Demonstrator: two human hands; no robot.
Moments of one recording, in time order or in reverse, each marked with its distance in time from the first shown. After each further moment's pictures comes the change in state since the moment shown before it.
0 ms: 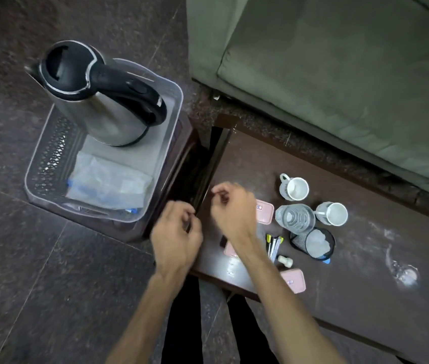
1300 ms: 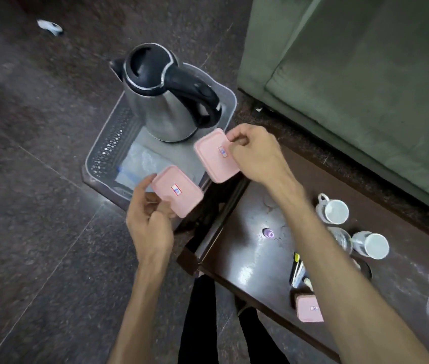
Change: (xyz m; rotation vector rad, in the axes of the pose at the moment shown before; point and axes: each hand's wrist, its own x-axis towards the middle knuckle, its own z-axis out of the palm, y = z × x) left_hand 0.026 0.000 -0.090 -0.530 0.331 -0.541; right_hand 0.068 -0.118 -0.035 0.032 -0.326 -0.161
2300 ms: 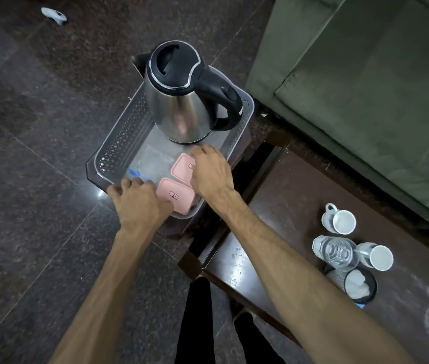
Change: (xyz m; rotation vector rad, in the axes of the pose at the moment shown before) left_hand 0.096 -0.023 -0.025 1.373 -0.190 0.256; right_hand 0.028 -0.009 0.135 -0.530 -0.024 -0.317
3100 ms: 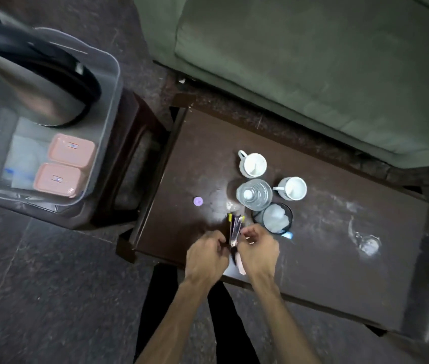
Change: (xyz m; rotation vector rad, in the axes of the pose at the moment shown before) left_hand -0.224 0.208 0.155 -0.461 -0.429 0.434; right_hand -0.311 0.212 0.025 0.548 0.315 1.052
